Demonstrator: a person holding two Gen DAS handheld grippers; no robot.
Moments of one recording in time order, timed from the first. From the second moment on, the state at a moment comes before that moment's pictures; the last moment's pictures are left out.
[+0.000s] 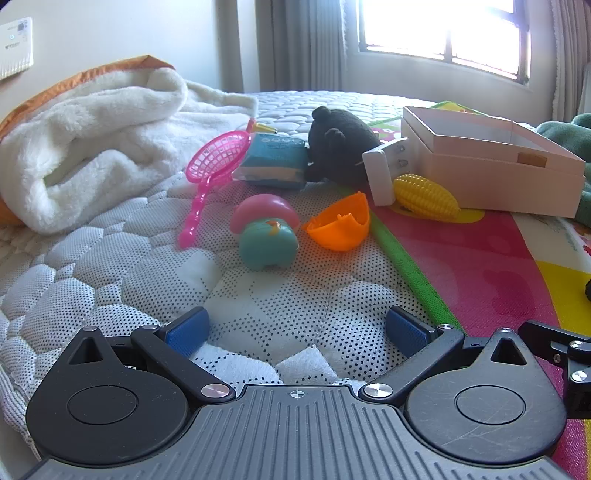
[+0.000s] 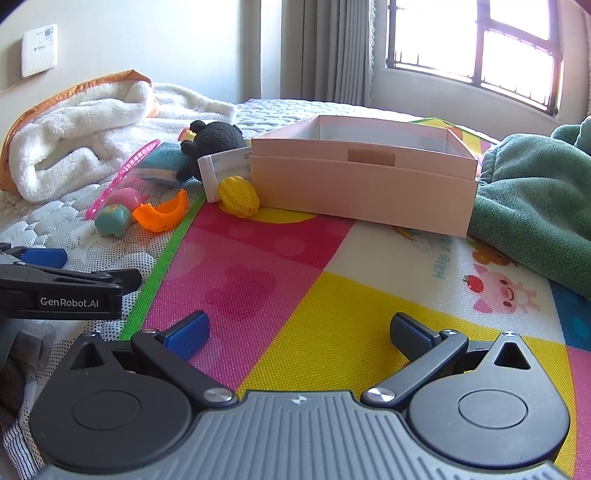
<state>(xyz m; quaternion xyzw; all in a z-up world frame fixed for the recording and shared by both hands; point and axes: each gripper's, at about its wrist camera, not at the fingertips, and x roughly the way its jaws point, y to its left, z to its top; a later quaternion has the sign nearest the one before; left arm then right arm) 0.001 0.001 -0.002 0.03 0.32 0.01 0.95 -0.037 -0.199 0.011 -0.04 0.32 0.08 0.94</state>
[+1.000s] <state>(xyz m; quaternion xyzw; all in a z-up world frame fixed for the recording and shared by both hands) -0.004 0.001 -0.002 0.04 0.32 0.01 0.95 -0.035 -0.195 0.011 -0.04 0.32 0.07 0.94</state>
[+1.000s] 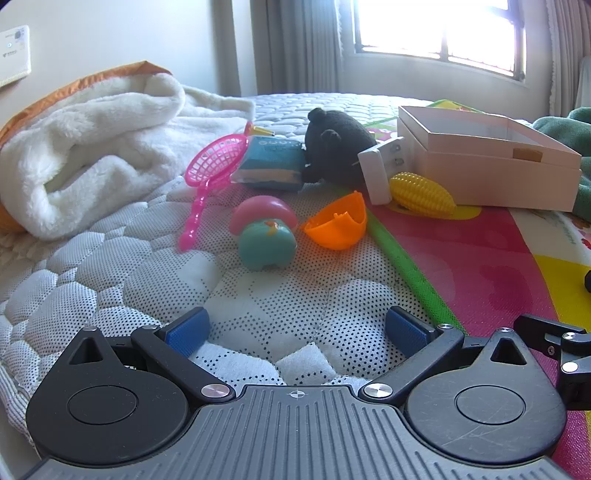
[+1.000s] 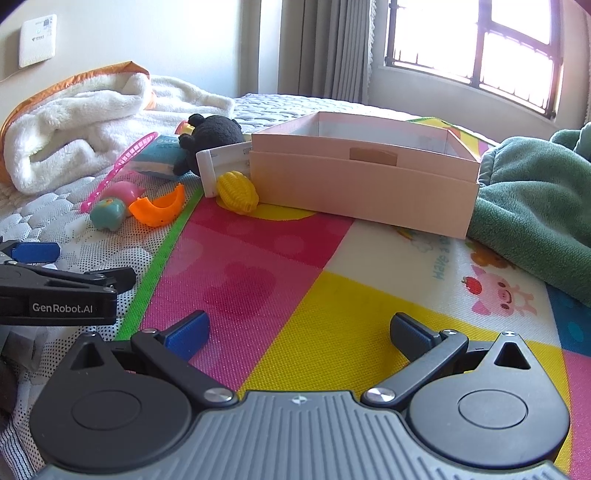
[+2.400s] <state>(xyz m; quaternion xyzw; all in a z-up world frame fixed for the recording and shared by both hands) -0.004 0.002 -0.001 0.04 0.32 -0.01 0.95 -0.033 -0.195 0.014 -0.04 0.33 0.07 0.94</state>
